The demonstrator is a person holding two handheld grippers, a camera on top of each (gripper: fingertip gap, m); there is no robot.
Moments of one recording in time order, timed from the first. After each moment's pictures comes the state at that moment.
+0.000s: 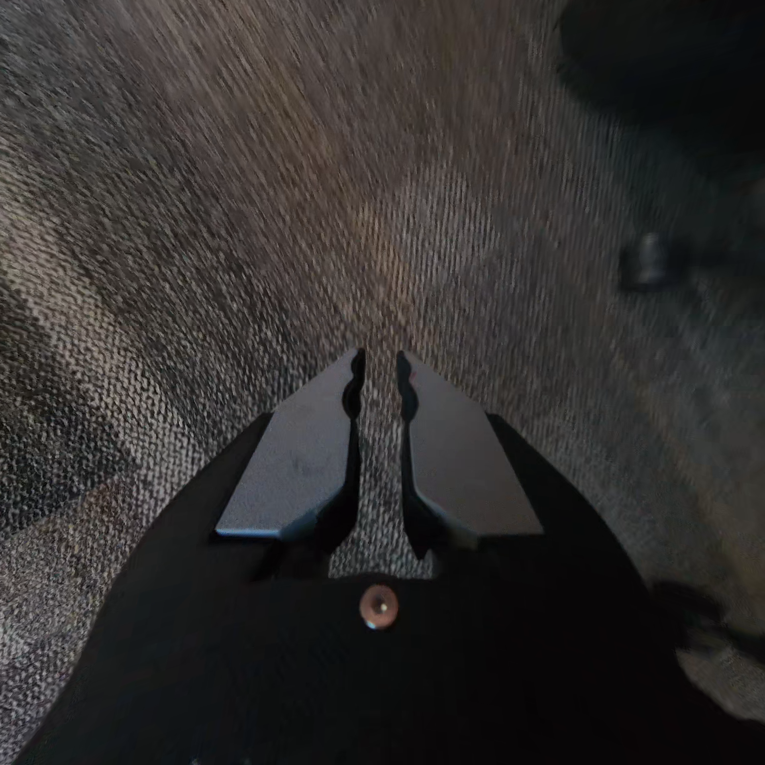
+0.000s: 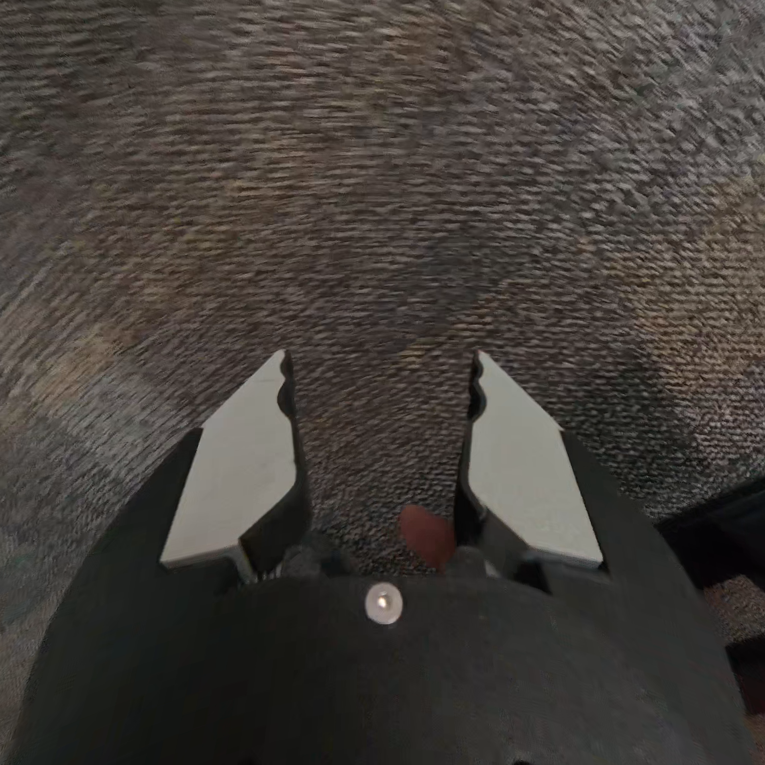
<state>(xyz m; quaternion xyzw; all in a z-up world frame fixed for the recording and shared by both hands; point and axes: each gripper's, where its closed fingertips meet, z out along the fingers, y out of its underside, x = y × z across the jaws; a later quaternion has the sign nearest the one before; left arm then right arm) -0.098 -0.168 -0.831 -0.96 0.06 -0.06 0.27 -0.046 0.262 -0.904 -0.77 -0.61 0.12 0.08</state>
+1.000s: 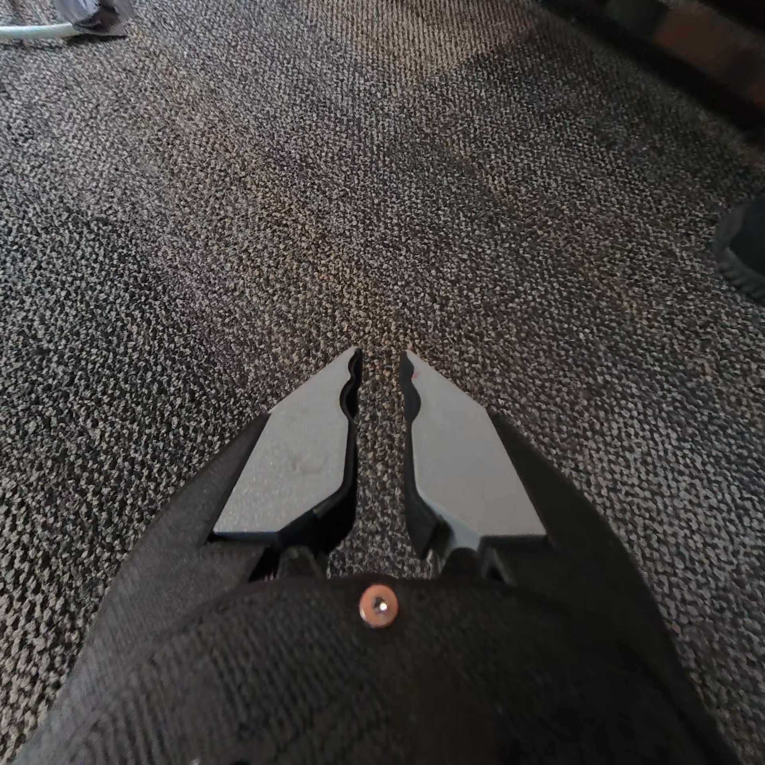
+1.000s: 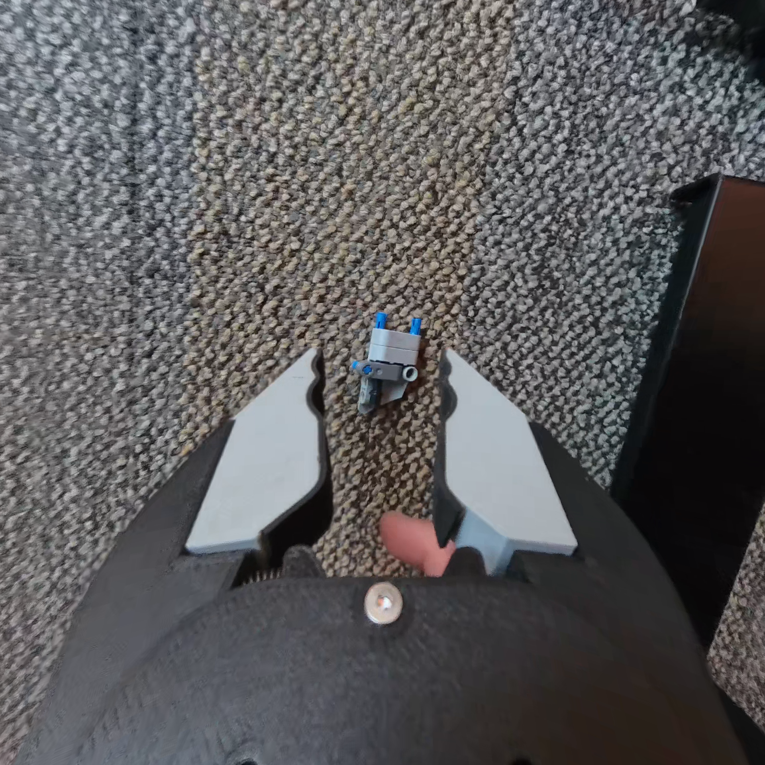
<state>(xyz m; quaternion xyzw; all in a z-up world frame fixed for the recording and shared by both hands) -0.170 0.092 -0.937 -0.89 0.11 -0.07 0.44 -0.033 0.653 -1.014 -0.94 -0.27 0.04 0.20</state>
